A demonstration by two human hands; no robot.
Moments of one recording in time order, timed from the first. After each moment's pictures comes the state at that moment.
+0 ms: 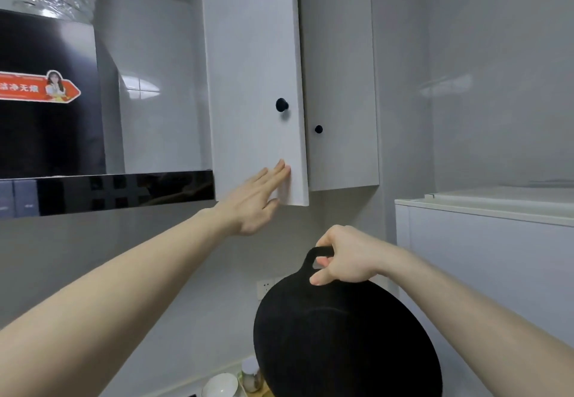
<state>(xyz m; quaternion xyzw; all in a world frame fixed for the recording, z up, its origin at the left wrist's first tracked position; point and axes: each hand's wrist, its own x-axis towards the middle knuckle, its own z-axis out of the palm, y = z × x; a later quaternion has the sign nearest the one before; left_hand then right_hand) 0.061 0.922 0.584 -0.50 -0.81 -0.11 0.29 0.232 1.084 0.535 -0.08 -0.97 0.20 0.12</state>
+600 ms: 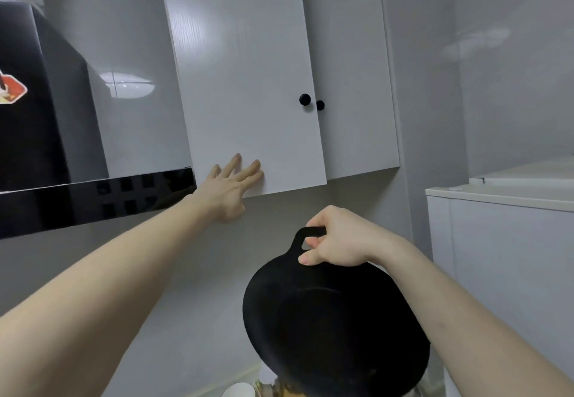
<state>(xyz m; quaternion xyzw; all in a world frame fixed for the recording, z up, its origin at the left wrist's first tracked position) -0.074 0.970 0.605 -0.37 -0.87 0.15 0.28 0.138 1.143 0.540 -0.04 -0.94 0.31 0.14</state>
